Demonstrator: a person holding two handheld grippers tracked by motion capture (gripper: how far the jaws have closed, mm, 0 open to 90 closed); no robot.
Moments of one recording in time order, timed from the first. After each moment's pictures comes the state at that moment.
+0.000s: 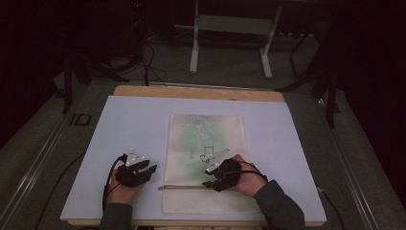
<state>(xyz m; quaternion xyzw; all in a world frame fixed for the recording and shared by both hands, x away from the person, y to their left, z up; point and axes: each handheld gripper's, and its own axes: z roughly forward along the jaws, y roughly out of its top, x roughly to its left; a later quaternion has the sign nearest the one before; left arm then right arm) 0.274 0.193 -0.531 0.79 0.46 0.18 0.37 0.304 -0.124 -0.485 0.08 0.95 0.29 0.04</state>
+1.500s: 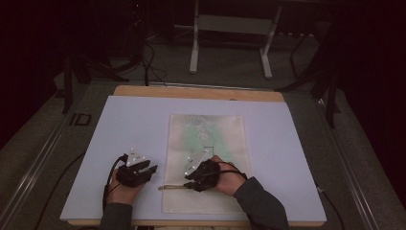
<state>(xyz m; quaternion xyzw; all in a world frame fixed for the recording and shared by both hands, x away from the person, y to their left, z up) 0.275 0.192 -0.532 0.79 0.46 0.18 0.36 0.300 -0.066 -0.489 0.03 0.95 0.30 0.02</state>
